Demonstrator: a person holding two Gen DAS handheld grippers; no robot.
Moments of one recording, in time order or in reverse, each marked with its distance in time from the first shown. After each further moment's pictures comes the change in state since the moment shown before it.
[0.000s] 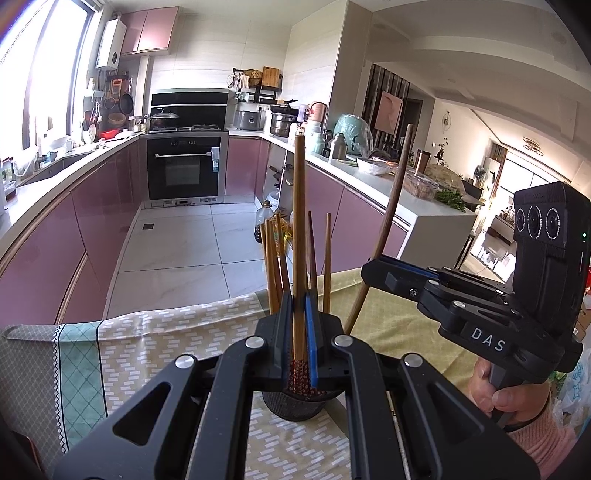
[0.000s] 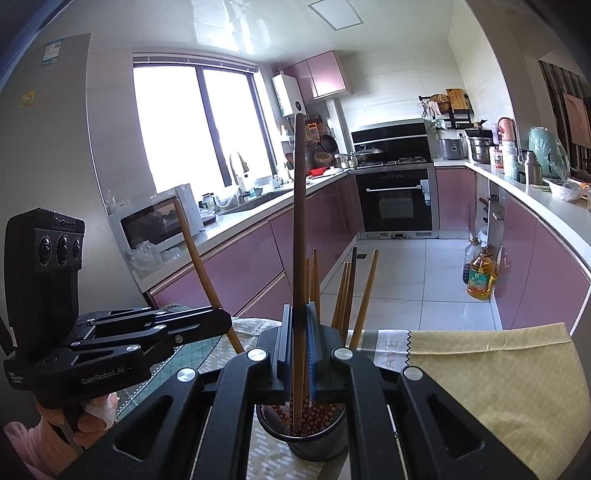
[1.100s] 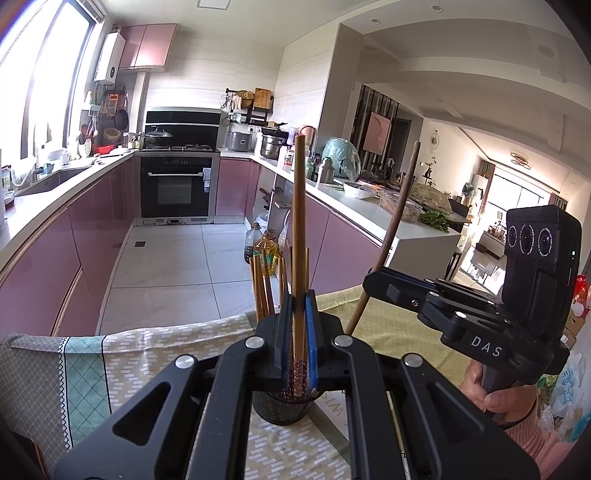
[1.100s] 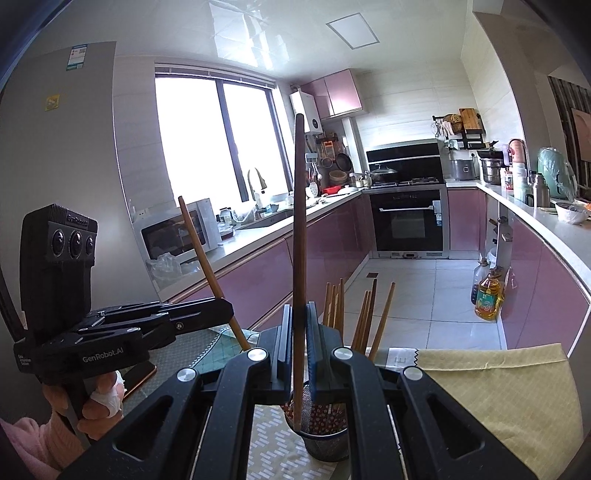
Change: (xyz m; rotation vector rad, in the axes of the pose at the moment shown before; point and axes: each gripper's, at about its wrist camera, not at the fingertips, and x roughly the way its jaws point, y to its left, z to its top) left arm -0.024 0.012 -0.004 -0.004 -0.091 -0.044; right arm -0.034 0.012 0.004 -0.042 -0.072 0.047
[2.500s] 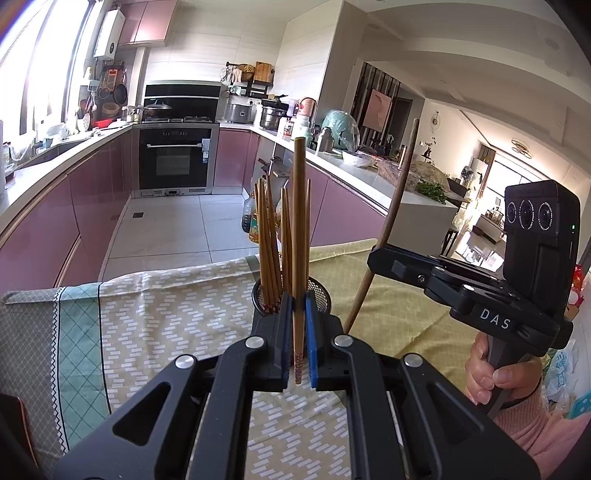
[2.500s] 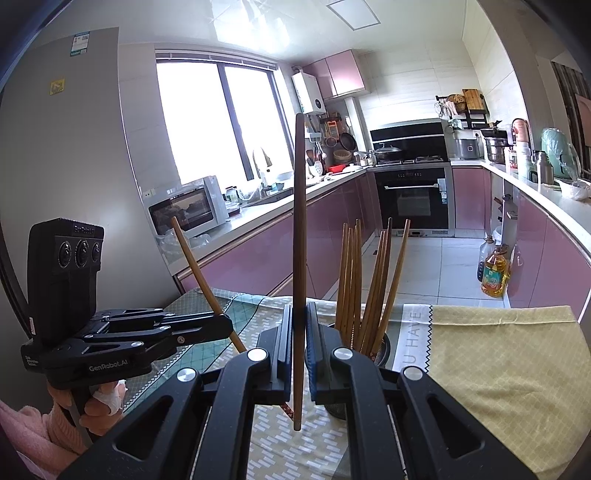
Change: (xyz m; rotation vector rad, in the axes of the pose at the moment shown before) left arm -0.002 0.012 -0.048 -0.018 0.102 -0.014; right arm -0.003 0.003 -0.029 0.016 0.073 0.026
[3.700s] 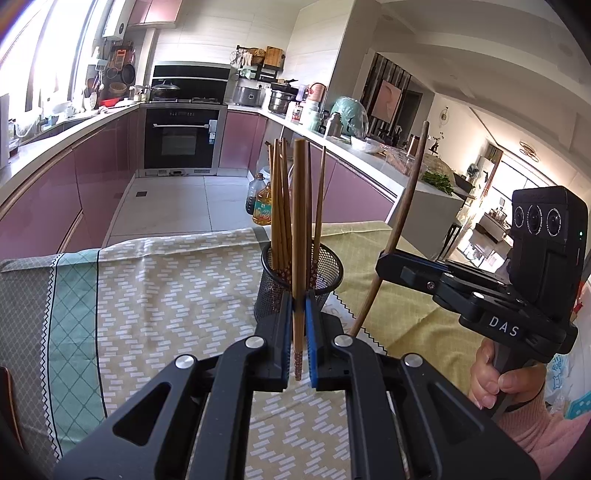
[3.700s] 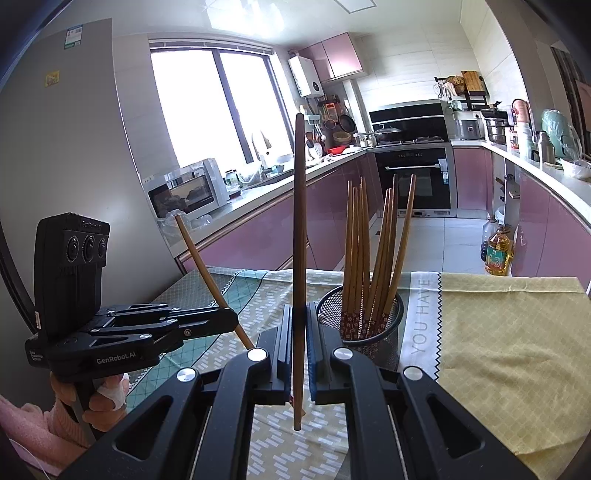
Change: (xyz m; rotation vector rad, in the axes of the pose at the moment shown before) left arm 0.010 0.011 -0.028 -0.050 0.057 0.007; right arm 0.001 0.001 -0.024 0.026 0.068 0.012
